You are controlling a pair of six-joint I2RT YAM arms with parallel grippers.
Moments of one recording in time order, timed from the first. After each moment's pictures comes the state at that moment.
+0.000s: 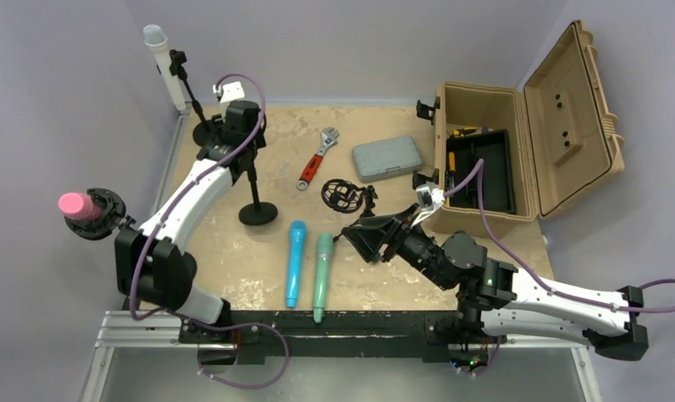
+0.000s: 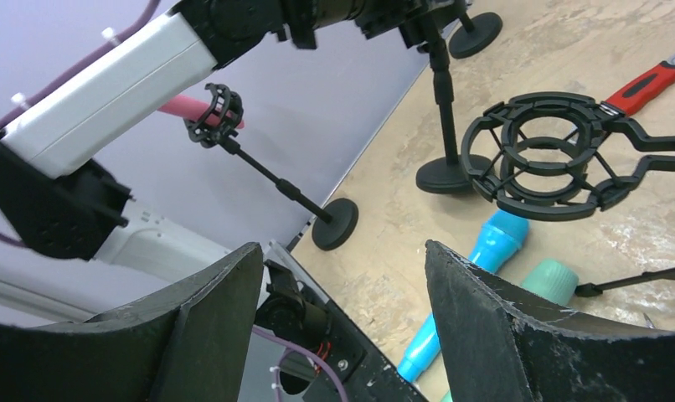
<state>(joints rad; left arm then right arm) -0.30 1.44 1.25 -0.37 -0.54 -0.37 1.28 0.72 0.70 0.09 0.44 0.67</state>
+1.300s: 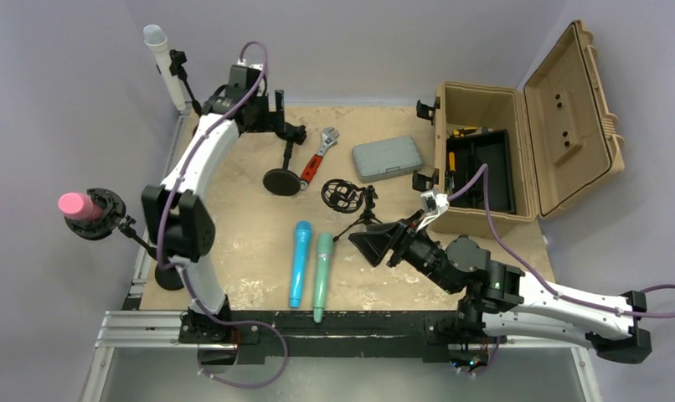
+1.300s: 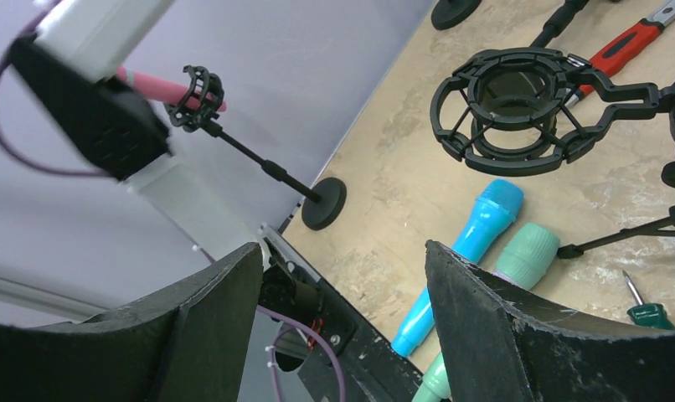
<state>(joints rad) -0.21 1.78 1.76 -0.71 -0.13 -0.20 1.28 0.64 0.67 -0.01 0.46 0.73</state>
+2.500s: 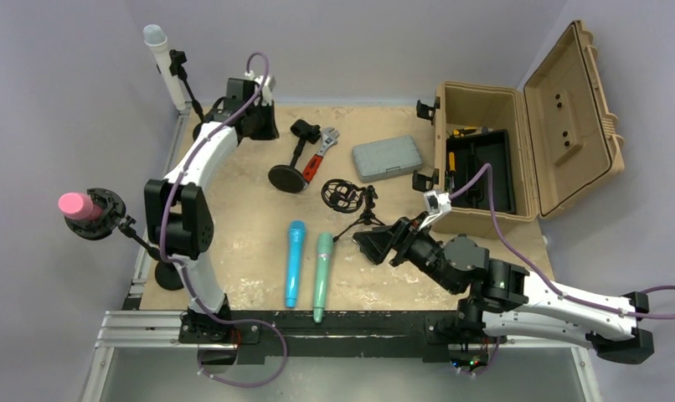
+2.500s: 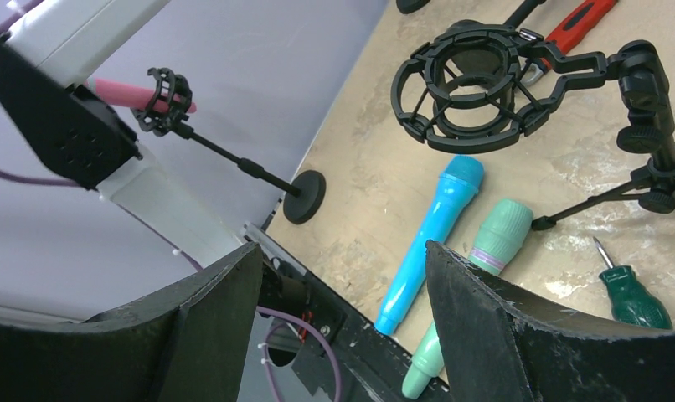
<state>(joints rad) -0.16 1.92 1.67 -0.54 0.19 -0.14 1.28 0.63 0.70 -0.15 0.50 0.80</state>
